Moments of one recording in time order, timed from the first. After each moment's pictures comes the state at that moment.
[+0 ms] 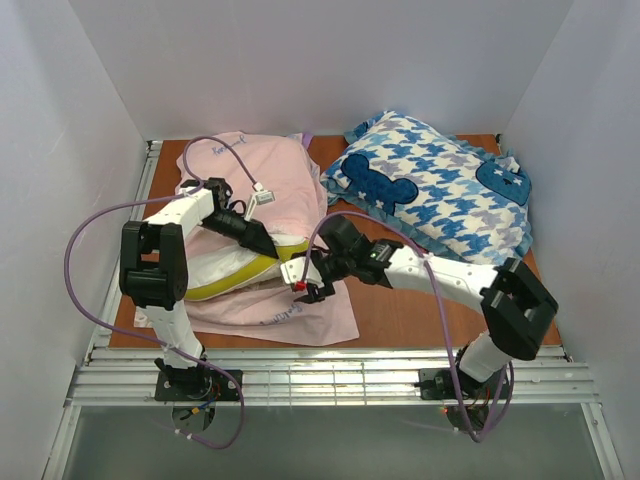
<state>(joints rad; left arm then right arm) -0.12 1.86 1.33 -1.15 1.06 0.76 0.96 1.61 1.09 -0.19 -0.63 -0.90</state>
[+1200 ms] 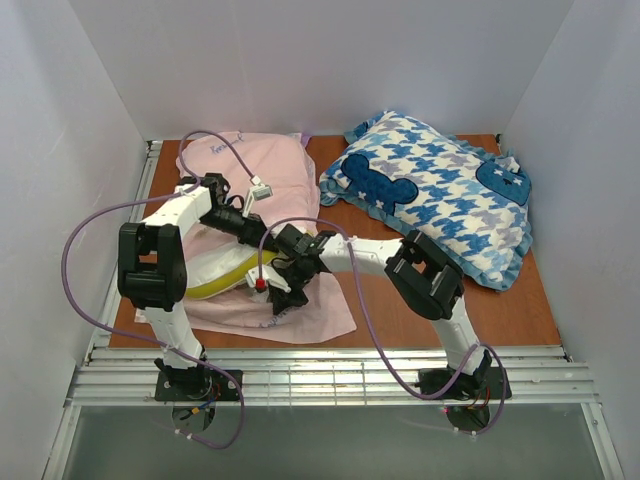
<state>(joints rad) -0.10 1.85 1.36 -1.15 1.10 0.83 1.02 2.12 1.46 -0.45 -0.74 -0.83</state>
